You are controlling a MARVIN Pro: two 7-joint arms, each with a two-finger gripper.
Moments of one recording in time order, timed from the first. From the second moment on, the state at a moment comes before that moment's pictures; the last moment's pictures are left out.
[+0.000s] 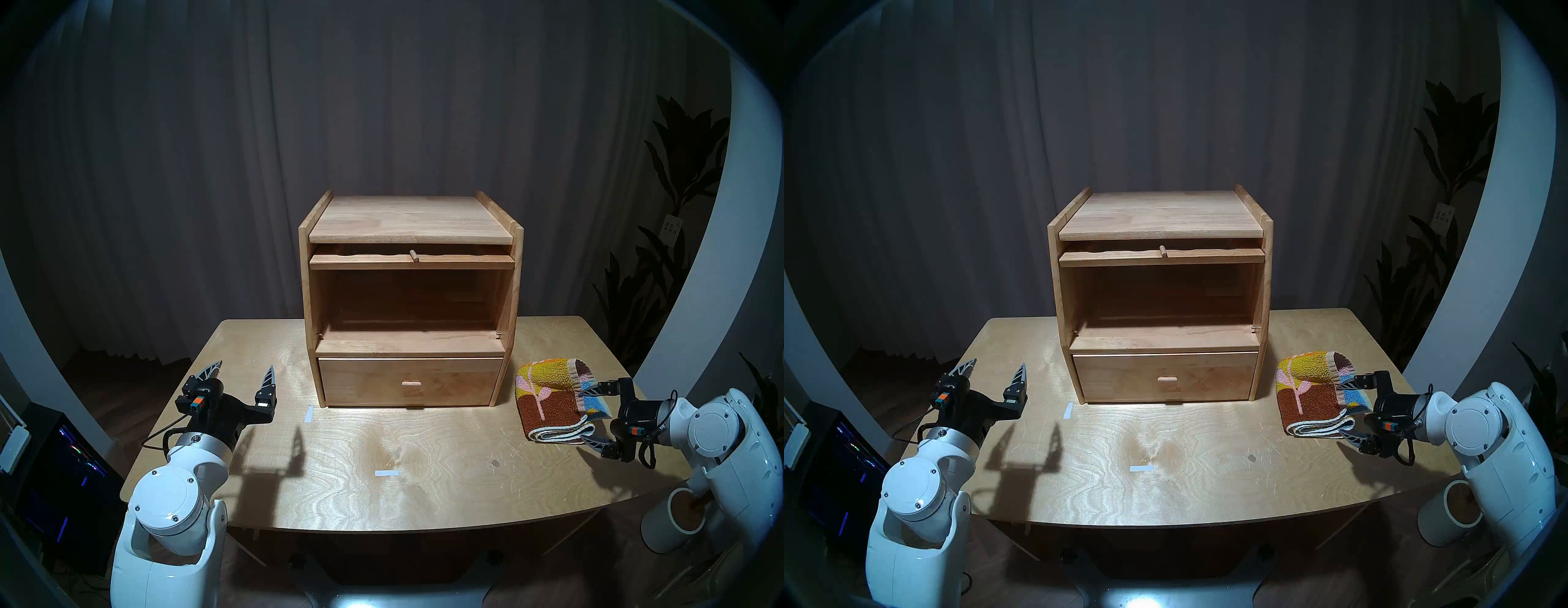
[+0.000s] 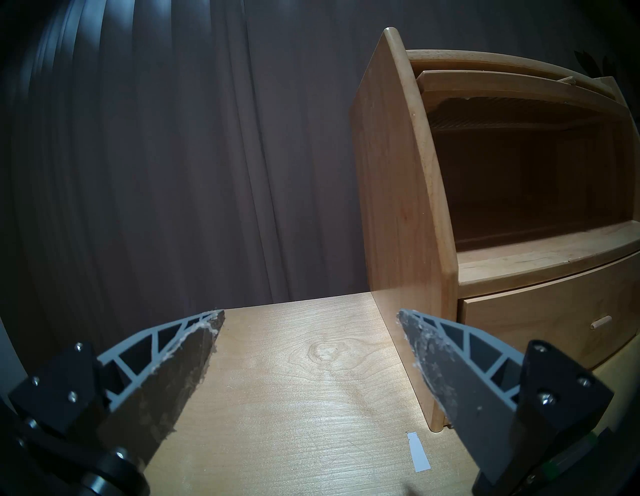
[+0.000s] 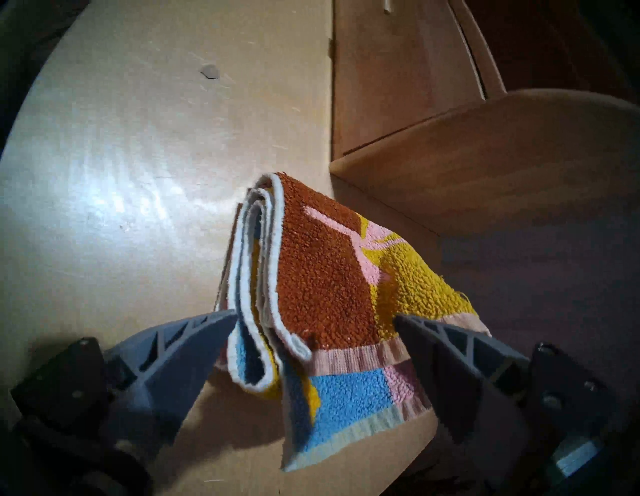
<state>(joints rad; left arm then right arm) 2.09 -1.44 -1.76 -2.16 -0.05 0.15 -0.07 -2.01 -0.68 1.90 -1.82 -0.44 -0.33 0.86</state>
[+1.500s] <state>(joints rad) 2.09 -1.44 -1.76 -2.17 -0.05 0.15 -0.07 -1.76 -0.82 1.68 -1.62 -0.53 -0.21 0.62</state>
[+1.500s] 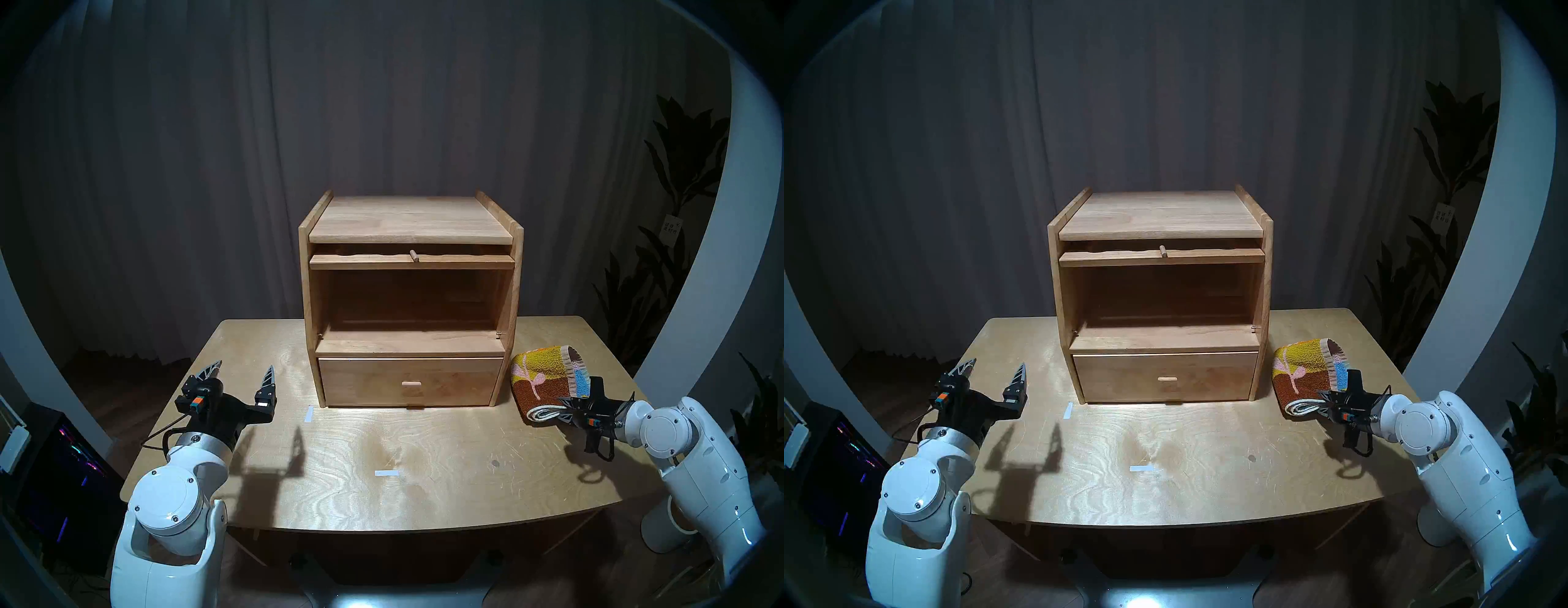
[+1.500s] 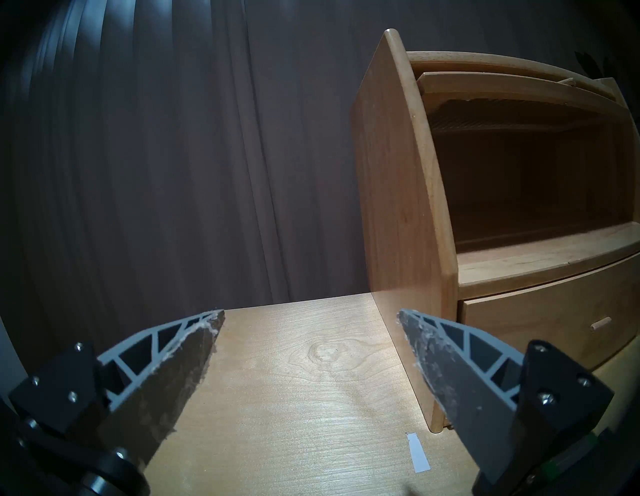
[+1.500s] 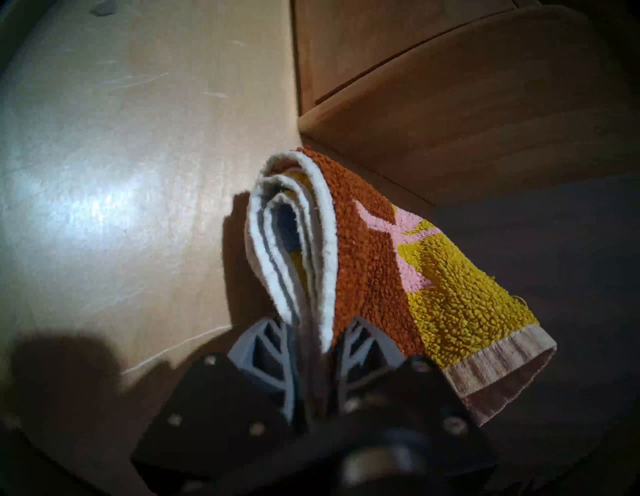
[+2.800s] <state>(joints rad) 2.09 -1.44 -1.76 -2.16 -0.05 0.15 -0.07 -1.95 -1.26 1.99 -2.02 0.37 0.00 0.47</state>
